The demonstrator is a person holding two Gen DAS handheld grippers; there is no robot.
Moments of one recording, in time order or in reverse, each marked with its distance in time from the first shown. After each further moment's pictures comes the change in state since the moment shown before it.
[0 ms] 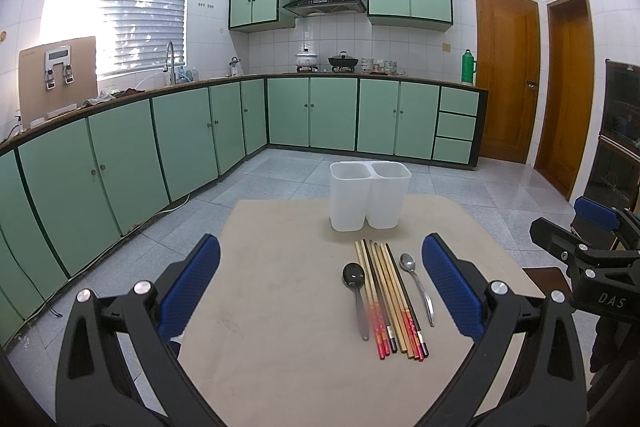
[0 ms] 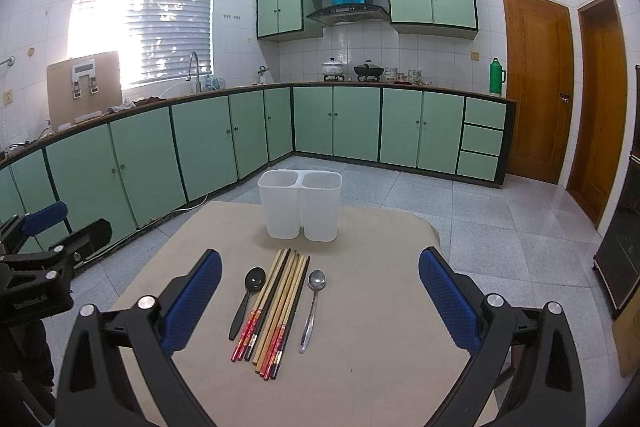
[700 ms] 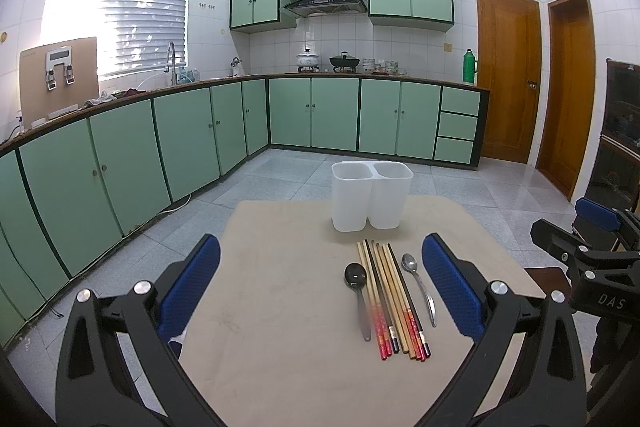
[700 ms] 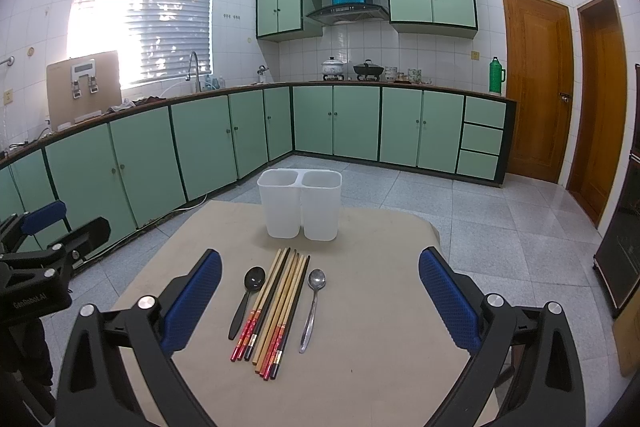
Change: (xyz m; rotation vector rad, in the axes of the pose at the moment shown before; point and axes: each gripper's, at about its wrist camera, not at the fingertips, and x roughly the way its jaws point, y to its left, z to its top) left arm -0.001 0.002 0.003 0.001 -0.001 0.005; right arm 0.001 0.001 0.002 0.000 0.000 -0.001
